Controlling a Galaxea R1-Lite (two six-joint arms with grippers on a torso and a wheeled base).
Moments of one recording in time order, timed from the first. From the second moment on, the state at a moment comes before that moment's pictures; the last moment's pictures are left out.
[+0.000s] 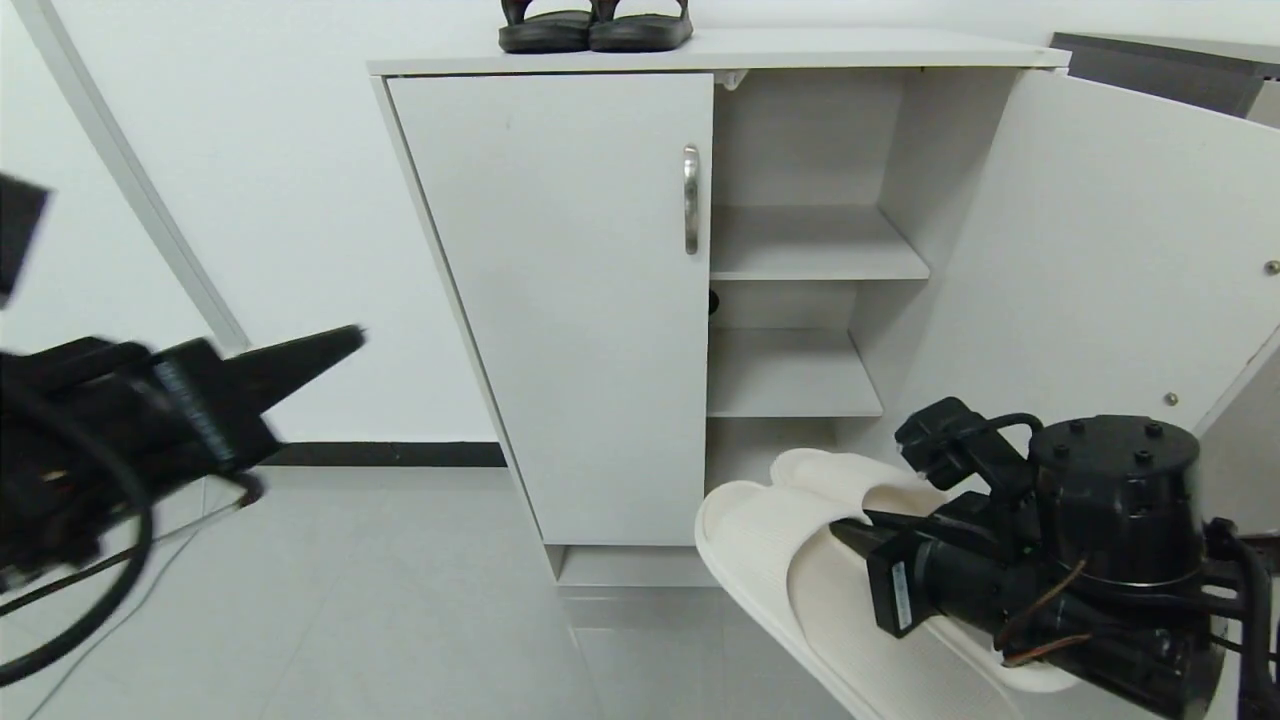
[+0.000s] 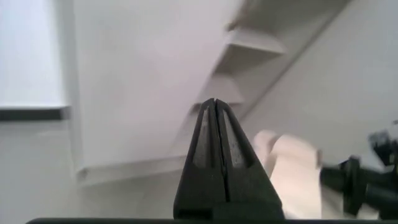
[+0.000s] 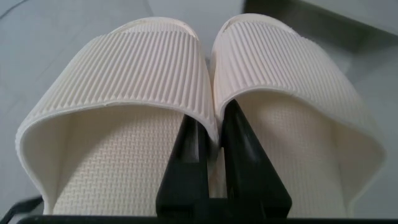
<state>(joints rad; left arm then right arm) -0.39 1.05 -0.63 -0.44 0.03 -0.27 0.77 1.59 -0.61 -0.63 -0.21 0.09</state>
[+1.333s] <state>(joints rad) 0.00 0.00 0.00 0.00 -0.01 0.02 0.80 1.69 -0.63 -0.67 -0.28 0.11</state>
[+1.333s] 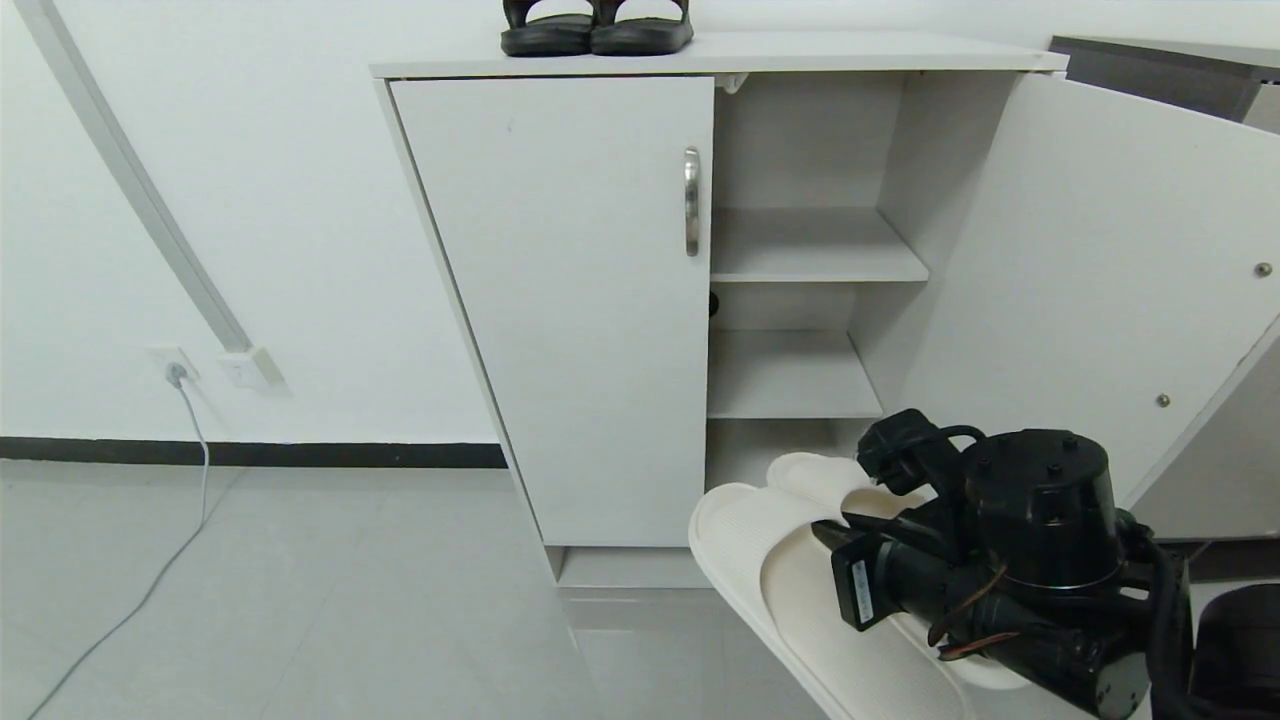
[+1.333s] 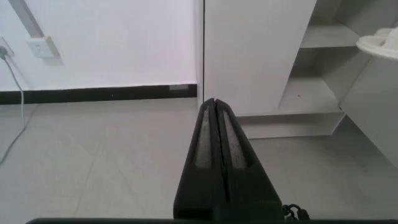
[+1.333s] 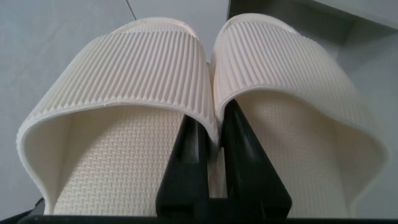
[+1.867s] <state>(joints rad) 0.00 0.00 0.00 0.00 -0.01 0.00 0.81 1.84 -0.80 -0.72 -0.60 0.17</state>
